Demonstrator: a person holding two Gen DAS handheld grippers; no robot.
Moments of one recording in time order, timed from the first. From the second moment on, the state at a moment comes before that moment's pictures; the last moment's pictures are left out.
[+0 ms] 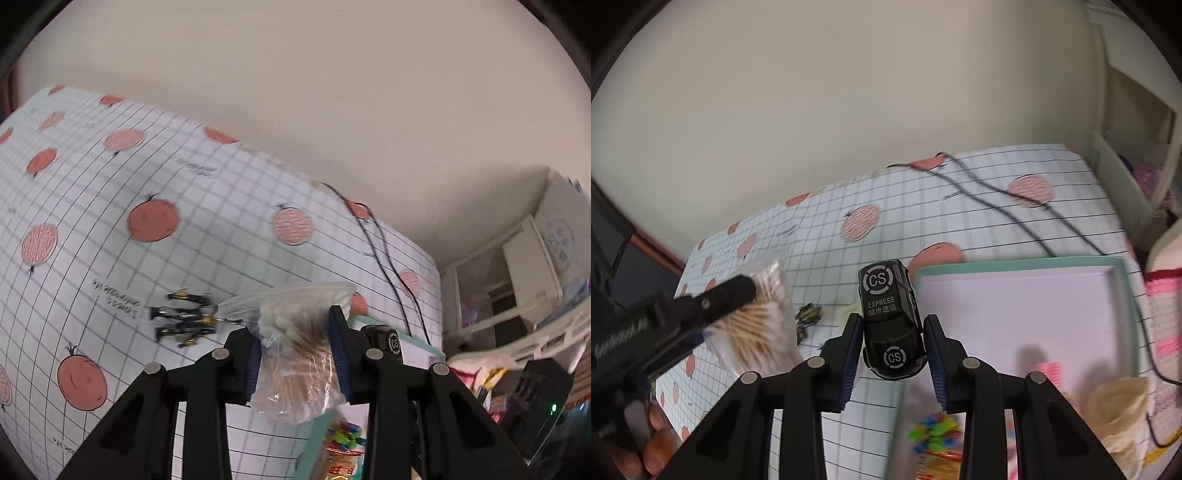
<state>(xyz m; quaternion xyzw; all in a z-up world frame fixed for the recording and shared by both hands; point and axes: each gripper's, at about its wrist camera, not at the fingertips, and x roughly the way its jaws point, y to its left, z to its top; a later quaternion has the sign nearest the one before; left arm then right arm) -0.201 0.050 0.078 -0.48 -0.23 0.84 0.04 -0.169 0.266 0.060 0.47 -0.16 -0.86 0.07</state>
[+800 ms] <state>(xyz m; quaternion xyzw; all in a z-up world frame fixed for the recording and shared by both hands) -0.192 0.162 0.062 -0.45 -0.20 0.85 0.19 -0.147 0.377 0.079 0.45 -0.19 -0.87 -0.03</state>
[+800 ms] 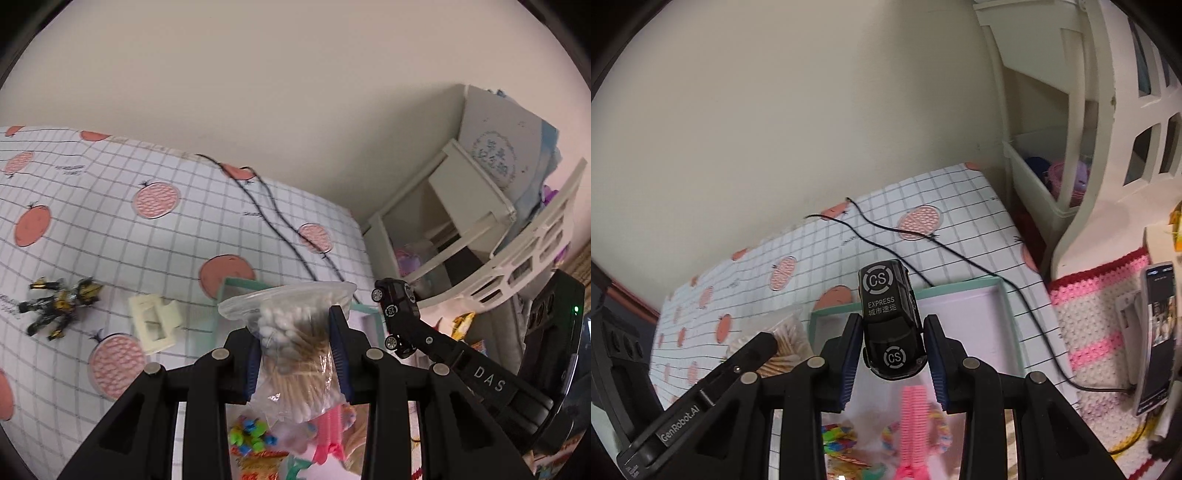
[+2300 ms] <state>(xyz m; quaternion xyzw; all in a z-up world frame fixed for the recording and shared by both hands) -0.199 0.178 -0.016 -0.50 -0.18 0.83 0.17 -0.162 0.384 -0.012 0.56 -0.17 -0.81 -0.07</state>
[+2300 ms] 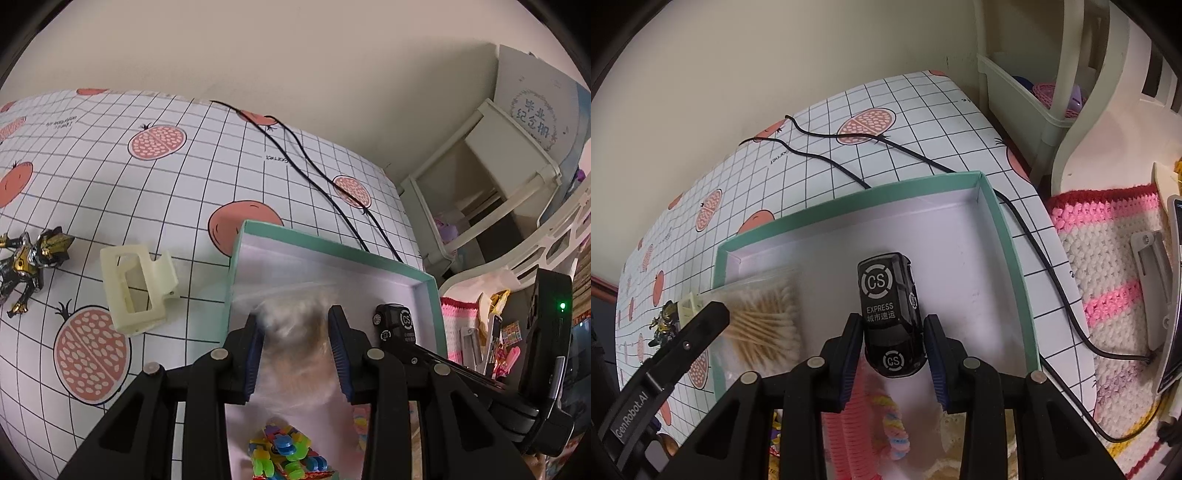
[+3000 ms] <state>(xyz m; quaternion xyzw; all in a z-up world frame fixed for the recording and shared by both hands) -0.199 0.164 0.019 -0.52 -0.16 0.83 0.12 -0.164 0.362 0.047 0.52 -0.13 -0.84 -0.06</state>
